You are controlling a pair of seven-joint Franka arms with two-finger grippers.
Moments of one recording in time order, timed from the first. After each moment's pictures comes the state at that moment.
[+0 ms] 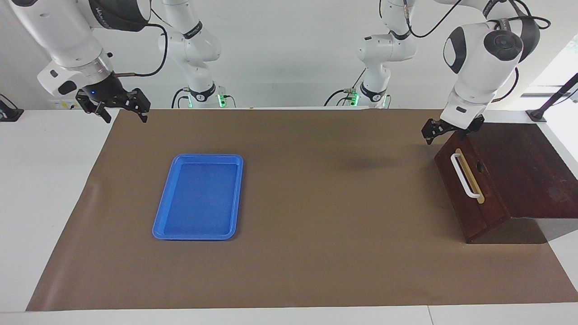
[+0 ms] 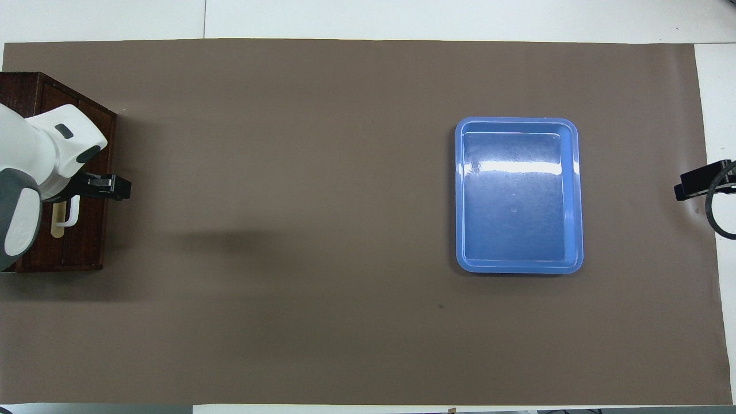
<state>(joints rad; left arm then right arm) -0.04 0.00 -0.08 -1.92 0.27 1.89 -0.08 -0.17 0.00 0.06 -1.59 -0.03 1.48 -0.14</state>
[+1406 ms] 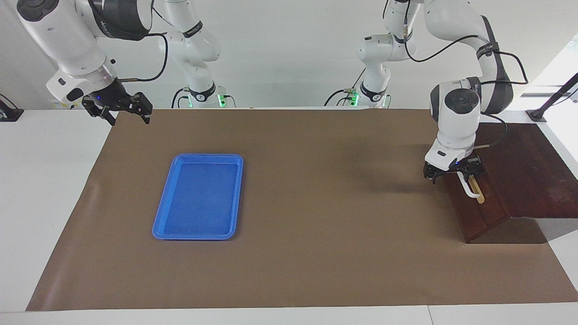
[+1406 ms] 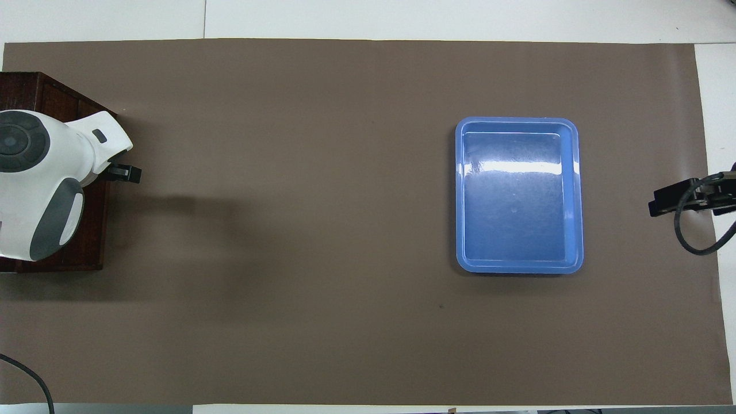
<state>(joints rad) 0.01 0.13 -0.06 -2.02 0.46 2.24 -0.08 -0.16 -0.06 0.07 -1.74 0.03 1.54 -0.04</state>
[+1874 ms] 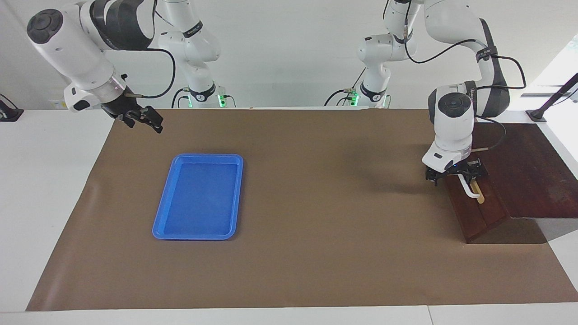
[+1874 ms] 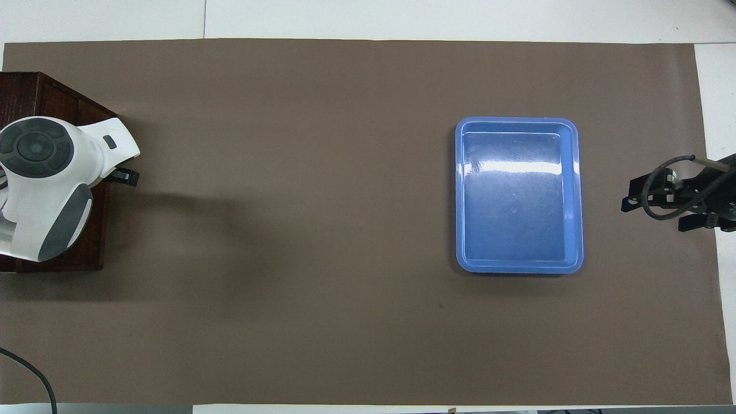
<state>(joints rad) 0.01 0.14 -0.07 -2.03 0.59 2.25 -0.08 -0.16 -0.06 0.07 -1.81 0.11 1.58 0.26</state>
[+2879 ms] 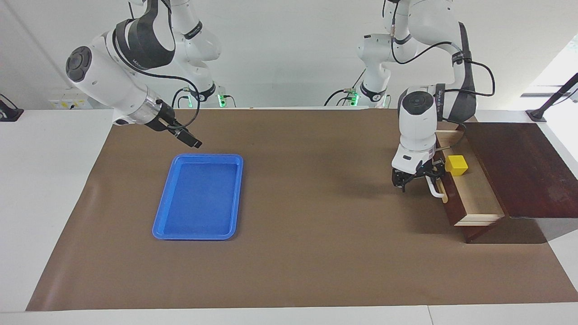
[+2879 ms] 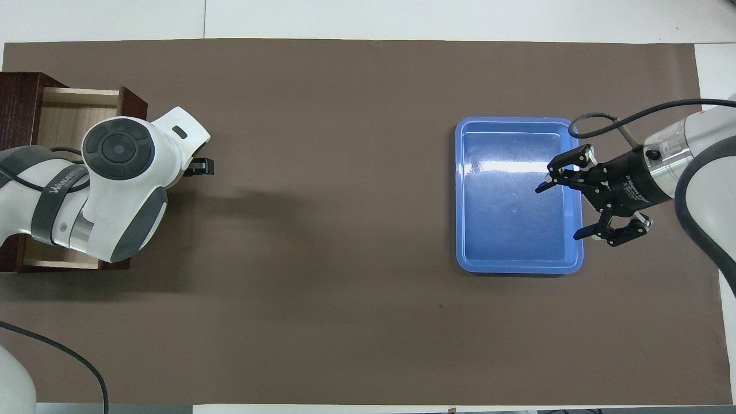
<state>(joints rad) -0.19 0.16 -0.08 -1.99 0.40 2.21 -0.45 -0.07 0.02 0.08 -1.82 0.42 1.61 0.85</state>
